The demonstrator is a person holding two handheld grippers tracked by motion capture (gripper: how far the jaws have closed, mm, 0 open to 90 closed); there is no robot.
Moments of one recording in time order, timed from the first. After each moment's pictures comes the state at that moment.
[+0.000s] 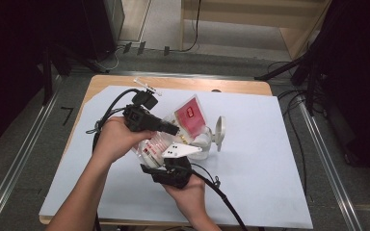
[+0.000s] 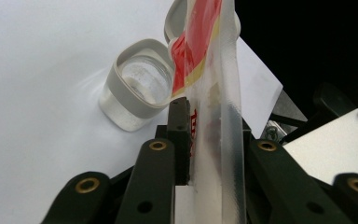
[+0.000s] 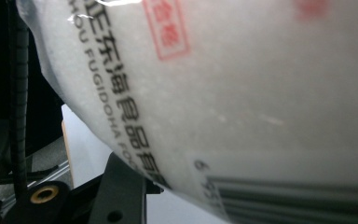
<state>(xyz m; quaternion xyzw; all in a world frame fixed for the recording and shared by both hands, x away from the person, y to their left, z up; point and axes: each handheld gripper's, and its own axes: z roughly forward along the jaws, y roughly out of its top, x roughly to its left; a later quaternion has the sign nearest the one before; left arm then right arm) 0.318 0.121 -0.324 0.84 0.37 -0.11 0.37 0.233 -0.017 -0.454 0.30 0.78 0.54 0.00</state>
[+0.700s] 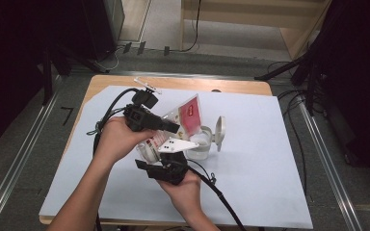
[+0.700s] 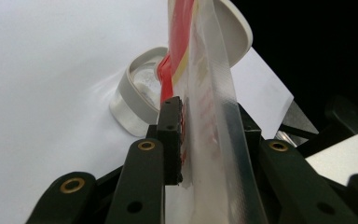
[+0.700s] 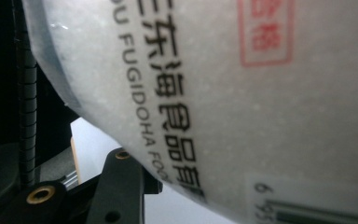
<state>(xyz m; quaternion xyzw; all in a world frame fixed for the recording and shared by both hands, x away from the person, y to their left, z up) 0.319 0.120 -0.322 0.84 0.39 -0.08 0.38 0.239 -0.007 -0.442 0.30 0.77 0.56 0.00</state>
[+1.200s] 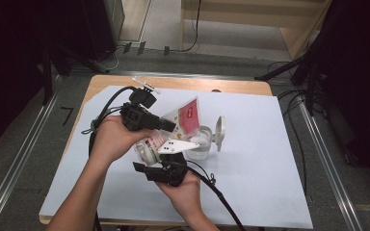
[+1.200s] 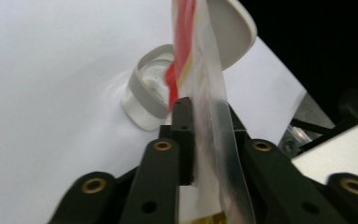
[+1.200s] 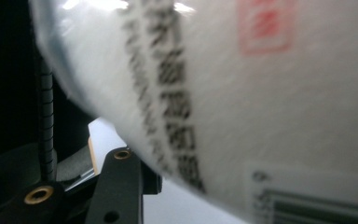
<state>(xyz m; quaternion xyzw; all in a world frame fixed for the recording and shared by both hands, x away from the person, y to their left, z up) 0.313 0.120 -0.314 0.85 0.39 -0.05 0.35 0.234 -0.006 -0.439 0.29 0.77 0.57 -0.03</state>
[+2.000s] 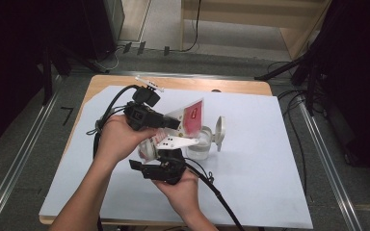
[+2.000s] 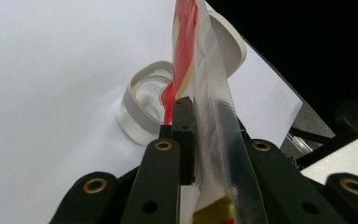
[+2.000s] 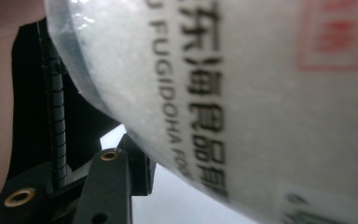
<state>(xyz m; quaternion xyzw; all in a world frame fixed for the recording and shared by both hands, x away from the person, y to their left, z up) 0.312 0.111 -0.309 0.84 0.39 -0.05 0.38 0.235 -0.002 -0.427 0.31 0.75 0.58 -0.05</state>
